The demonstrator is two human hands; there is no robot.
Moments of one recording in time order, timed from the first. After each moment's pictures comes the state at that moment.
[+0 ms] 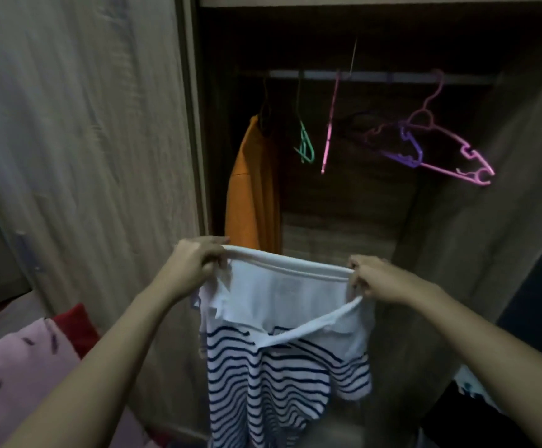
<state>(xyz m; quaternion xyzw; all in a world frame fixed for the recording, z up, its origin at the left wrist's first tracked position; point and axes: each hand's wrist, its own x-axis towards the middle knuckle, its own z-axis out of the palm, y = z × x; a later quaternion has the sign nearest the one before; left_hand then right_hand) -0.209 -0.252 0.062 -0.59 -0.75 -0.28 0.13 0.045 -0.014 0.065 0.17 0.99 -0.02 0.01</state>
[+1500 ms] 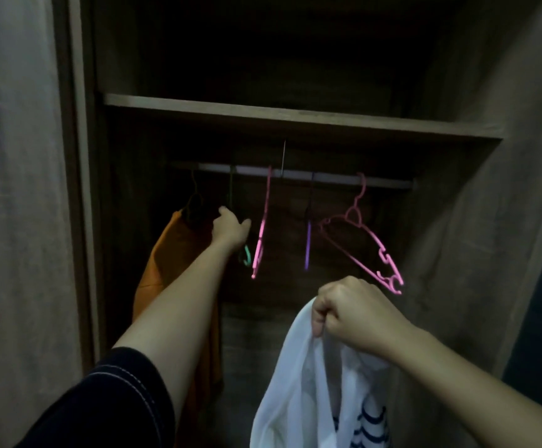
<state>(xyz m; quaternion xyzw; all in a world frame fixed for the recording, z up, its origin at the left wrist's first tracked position) -0.215 0.070 0.221 -0.30 -0.78 -0.55 -0.04 0.043 0.018 0.203 0.22 0.96 0.01 -0.17</state>
